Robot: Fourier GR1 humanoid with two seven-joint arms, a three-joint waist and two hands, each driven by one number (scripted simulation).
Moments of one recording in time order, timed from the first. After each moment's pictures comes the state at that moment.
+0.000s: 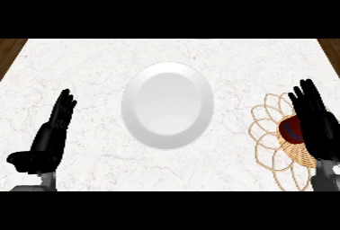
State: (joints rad) left arm 0.00 0.30 -0.09 -1.56 0.11 0.19 -0.13; right arm -0.07 -0.37 0.01 -1.55 -0.42 -0.16 0.00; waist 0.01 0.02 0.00
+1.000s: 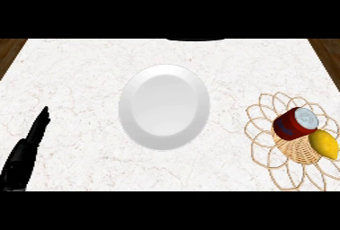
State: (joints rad) left arm 0.11 0.43 -0.03 -1.48 -0.04 0.15 -0.14; right arm 0.09 -0.34 -0.38 -1.80 -0.64 -0.11 -0.14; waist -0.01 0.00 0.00
